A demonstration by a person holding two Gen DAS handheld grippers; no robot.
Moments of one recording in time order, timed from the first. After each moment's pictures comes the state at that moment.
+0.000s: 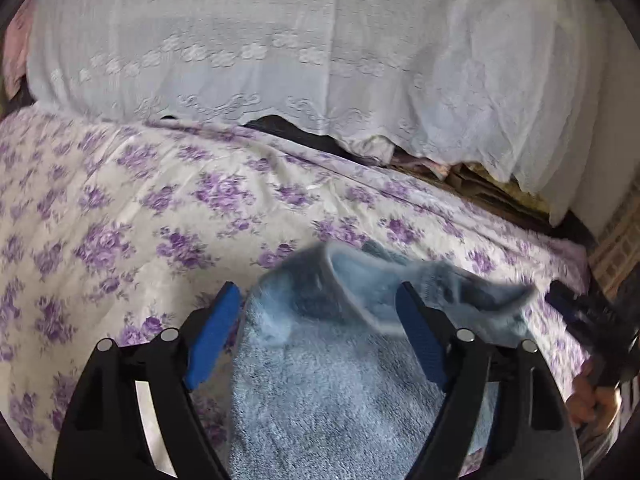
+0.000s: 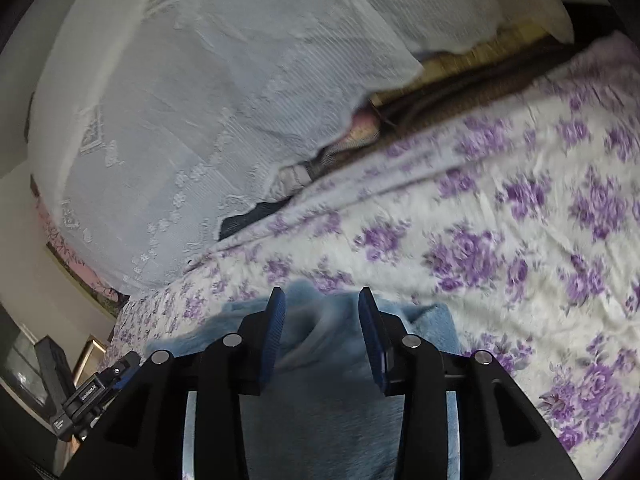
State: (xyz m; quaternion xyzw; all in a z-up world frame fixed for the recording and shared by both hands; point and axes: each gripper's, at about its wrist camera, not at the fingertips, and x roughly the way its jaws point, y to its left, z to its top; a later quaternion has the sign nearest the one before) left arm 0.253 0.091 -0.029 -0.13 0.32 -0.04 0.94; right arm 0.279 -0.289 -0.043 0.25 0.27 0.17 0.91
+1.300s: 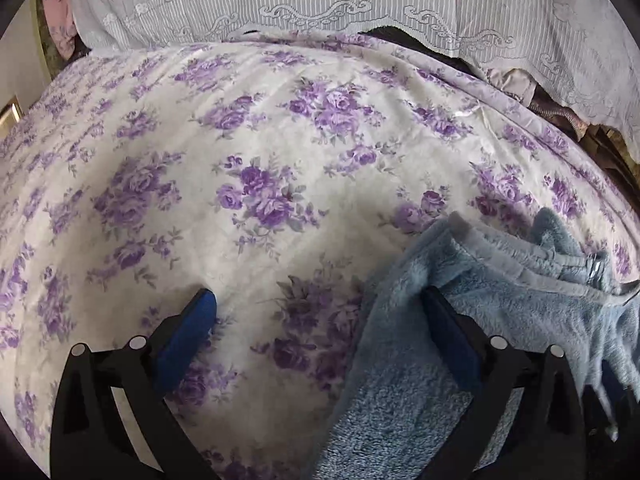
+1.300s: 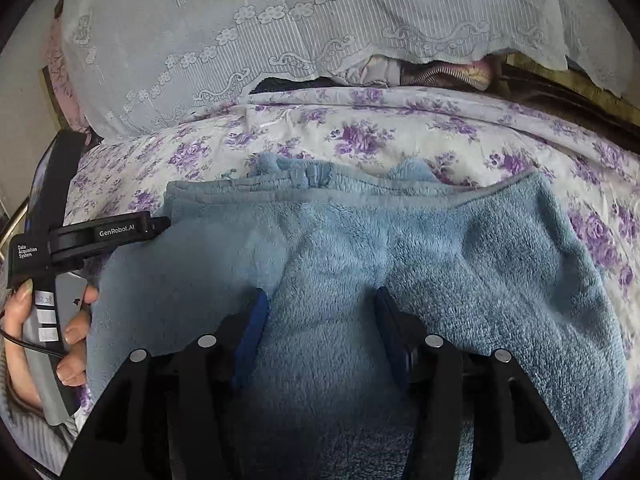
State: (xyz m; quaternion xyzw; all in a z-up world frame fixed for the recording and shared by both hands) left arm 0.329 0.131 -0.109 -0.10 0.45 0.14 0.88; right arm 0.295 -0.134 -0.105 0.01 0.37 0.19 0.91
